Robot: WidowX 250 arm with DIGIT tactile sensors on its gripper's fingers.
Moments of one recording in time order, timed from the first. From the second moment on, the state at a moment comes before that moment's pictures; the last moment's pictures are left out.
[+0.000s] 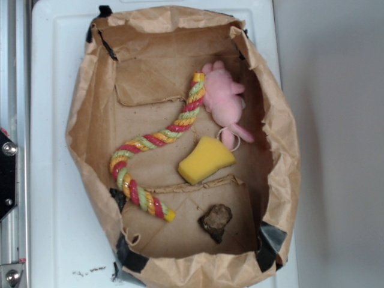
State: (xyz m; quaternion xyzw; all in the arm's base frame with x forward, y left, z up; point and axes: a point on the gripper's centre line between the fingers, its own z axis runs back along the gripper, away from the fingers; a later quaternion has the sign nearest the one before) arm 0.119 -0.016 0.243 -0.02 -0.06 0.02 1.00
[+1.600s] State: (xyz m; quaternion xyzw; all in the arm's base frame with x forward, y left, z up) arm 0.253 0.014 0.197 -0.02 -0.14 -0.02 0.99
